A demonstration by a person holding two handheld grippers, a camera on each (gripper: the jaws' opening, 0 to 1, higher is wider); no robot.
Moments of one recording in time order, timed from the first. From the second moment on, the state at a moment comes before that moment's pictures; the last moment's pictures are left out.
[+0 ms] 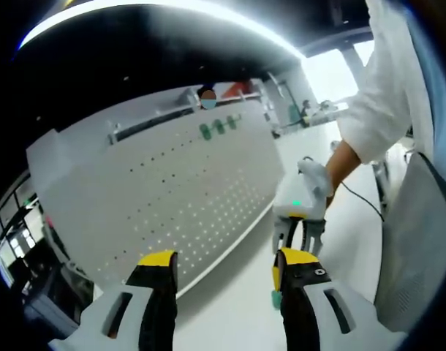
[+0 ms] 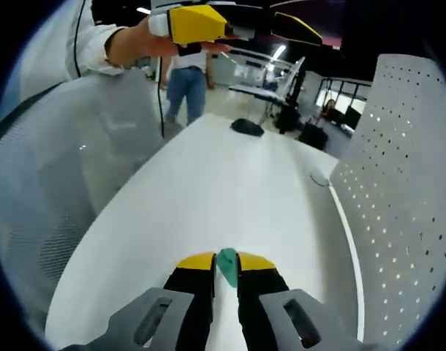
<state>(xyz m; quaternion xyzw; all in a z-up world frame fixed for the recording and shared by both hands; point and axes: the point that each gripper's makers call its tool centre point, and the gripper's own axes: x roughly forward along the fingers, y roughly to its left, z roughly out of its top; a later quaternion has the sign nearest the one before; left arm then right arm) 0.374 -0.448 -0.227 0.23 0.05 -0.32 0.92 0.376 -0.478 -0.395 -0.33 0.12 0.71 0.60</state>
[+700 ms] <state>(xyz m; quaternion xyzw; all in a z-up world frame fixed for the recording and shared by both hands) 0.373 -0.449 -0.226 0.22 0.05 -0.32 0.92 0.376 -0.475 -0.391 -0.36 0.10 0.72 0.58</state>
